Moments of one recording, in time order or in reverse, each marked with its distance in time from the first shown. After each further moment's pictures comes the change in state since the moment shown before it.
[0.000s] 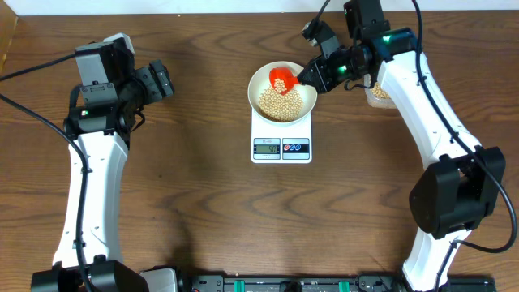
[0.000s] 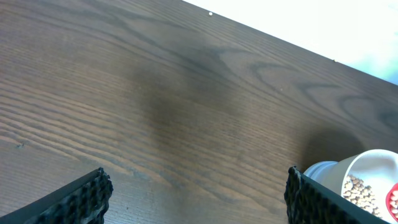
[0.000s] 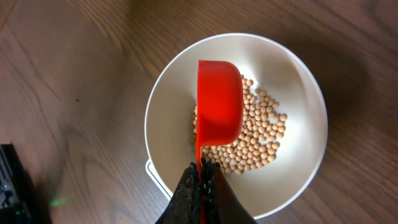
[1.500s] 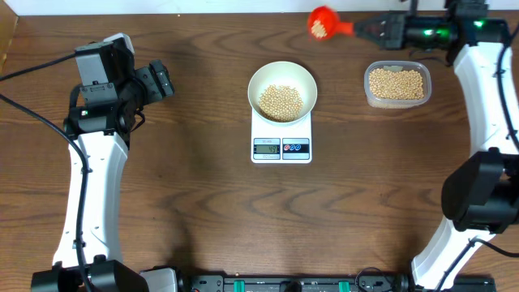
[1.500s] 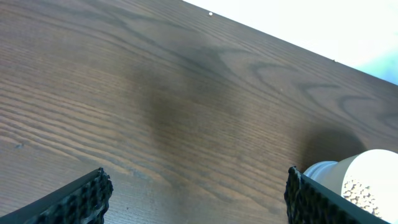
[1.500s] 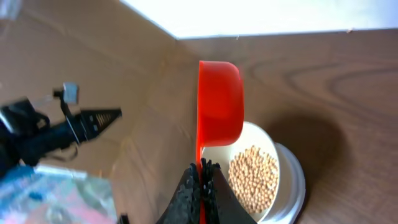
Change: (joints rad) left arm 0.000 0.000 0.000 0.000 0.000 0.000; right arm -0.360 0.000 0.064 0.209 -0.525 0.315
